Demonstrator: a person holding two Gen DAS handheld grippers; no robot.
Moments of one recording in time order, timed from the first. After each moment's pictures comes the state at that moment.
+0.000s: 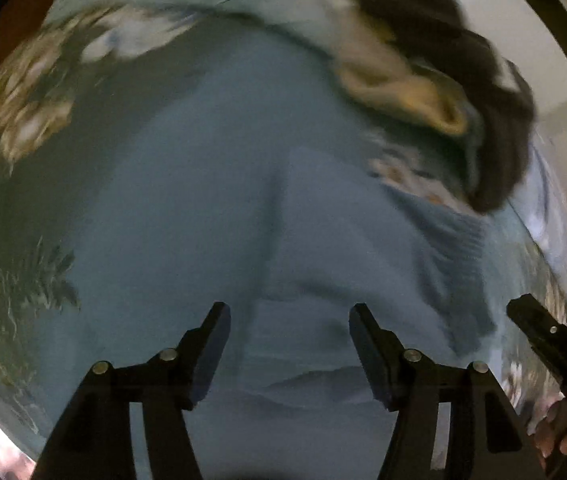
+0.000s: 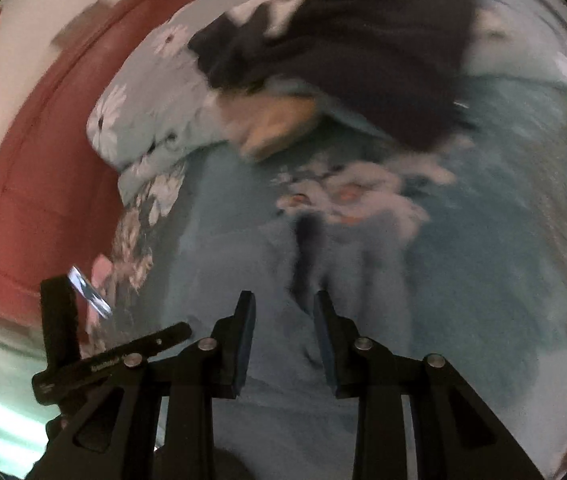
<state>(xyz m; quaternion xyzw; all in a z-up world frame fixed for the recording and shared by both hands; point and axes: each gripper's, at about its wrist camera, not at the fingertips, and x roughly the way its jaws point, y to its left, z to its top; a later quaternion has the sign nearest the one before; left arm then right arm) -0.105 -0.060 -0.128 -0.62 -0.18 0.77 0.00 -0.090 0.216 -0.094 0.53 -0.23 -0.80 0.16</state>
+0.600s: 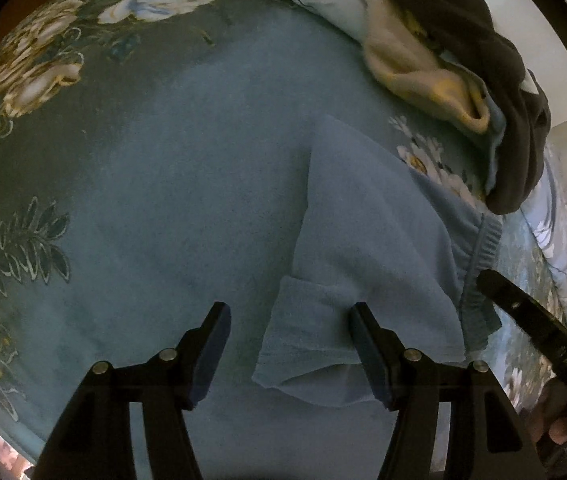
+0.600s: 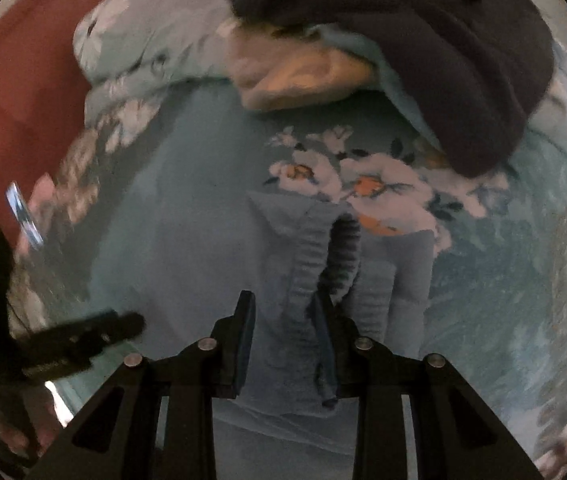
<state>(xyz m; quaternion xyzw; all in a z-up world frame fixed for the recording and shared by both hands) -0.091 -0.064 -0.146 -0.62 -0.20 0.76 0.00 -0.108 0.163 -0.115 0.58 -0.06 -0.79 0.16</state>
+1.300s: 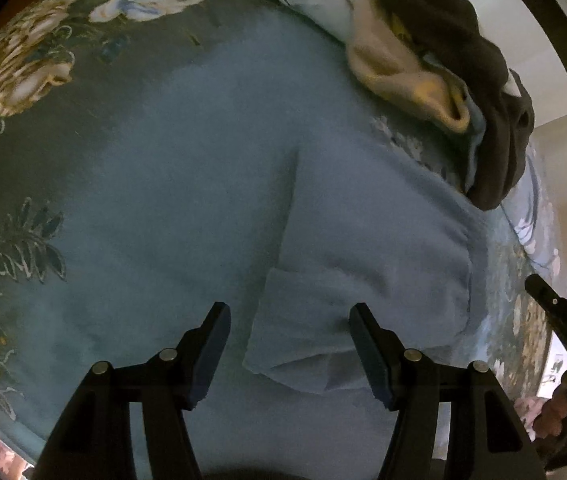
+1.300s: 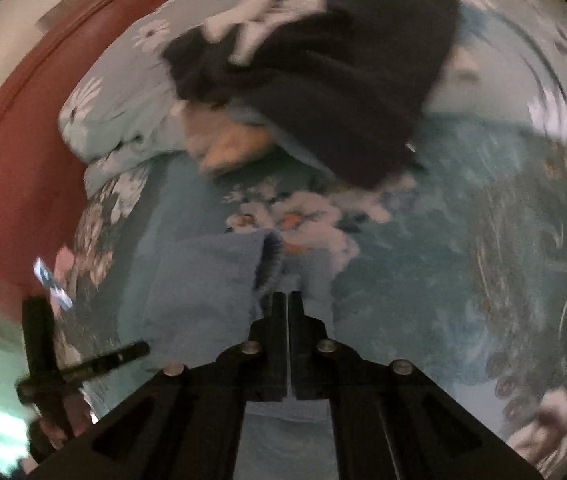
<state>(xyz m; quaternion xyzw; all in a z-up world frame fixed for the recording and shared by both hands) -0.097 -0.066 -0.143 -0.63 -0.22 0.75 0.03 -0.098 0.263 -0.080 0.55 -0.20 -0.80 0.12</state>
